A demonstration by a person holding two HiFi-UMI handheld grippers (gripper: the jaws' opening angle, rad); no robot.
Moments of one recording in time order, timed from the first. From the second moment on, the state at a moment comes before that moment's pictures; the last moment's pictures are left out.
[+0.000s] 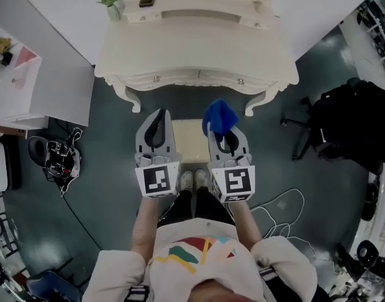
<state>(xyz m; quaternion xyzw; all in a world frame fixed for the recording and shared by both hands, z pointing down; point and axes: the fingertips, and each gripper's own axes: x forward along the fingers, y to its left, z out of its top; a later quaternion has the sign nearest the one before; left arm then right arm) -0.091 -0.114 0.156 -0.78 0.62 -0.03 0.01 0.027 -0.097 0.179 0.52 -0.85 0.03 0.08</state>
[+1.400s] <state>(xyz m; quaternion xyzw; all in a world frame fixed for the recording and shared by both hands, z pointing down) -0.131 -0.192 0.538 -0.76 0.65 -0.07 -0.04 -0.016 -0.163 0.584 0.44 -0.85 0.24 0.13</state>
